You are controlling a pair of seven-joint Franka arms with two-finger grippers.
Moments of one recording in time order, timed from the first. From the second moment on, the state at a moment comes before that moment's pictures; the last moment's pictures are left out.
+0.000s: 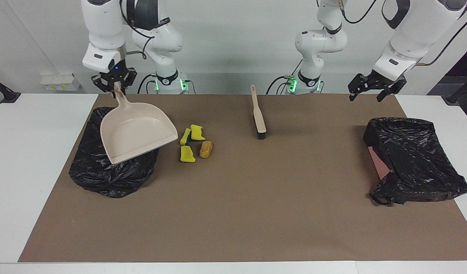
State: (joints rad) left arm -0.03 -0.04 -0.05 -1.61 -0.02 1.48 0.00; right arm -0.20 -0.28 0.28 -2.00 -0.13 1.68 -0.41
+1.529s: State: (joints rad) left arm -0.03 -0.04 -0.05 -1.61 -0.02 1.48 0.00; right arm 0.42 0.60 0.32 -1.48 -0.17 2.14 0.70
